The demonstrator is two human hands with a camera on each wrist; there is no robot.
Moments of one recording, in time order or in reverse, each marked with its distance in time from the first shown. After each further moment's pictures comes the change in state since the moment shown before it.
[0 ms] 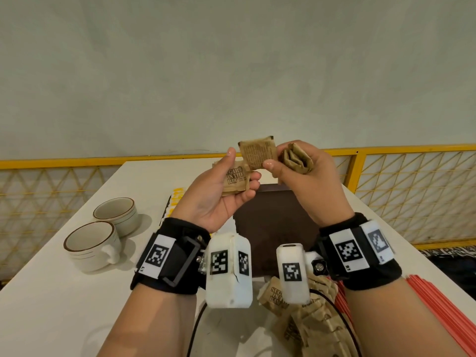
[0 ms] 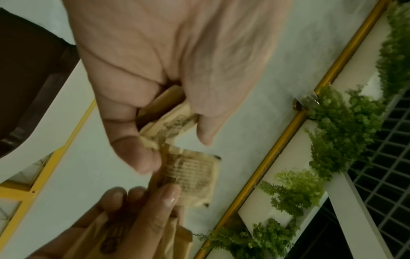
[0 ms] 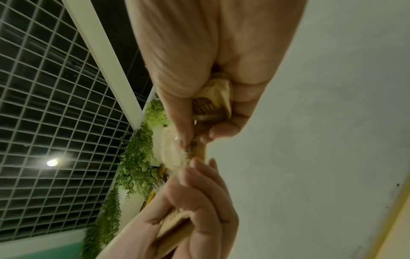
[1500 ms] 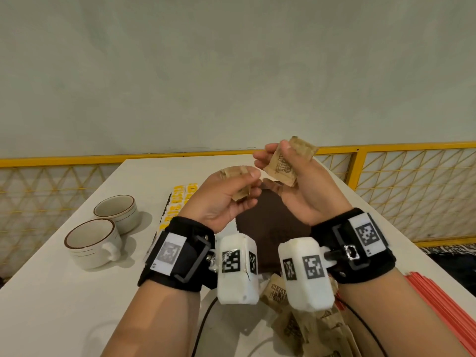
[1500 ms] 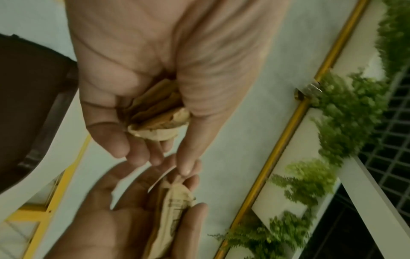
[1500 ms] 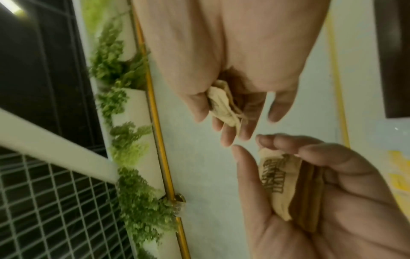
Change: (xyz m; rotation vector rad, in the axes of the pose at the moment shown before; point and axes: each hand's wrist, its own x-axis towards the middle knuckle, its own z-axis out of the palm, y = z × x) left_hand 0.005 -0.016 -0.004 0.134 0.002 -0.003; right_hand 0.002 0.004 0.009 0.615 -0.080 0.478
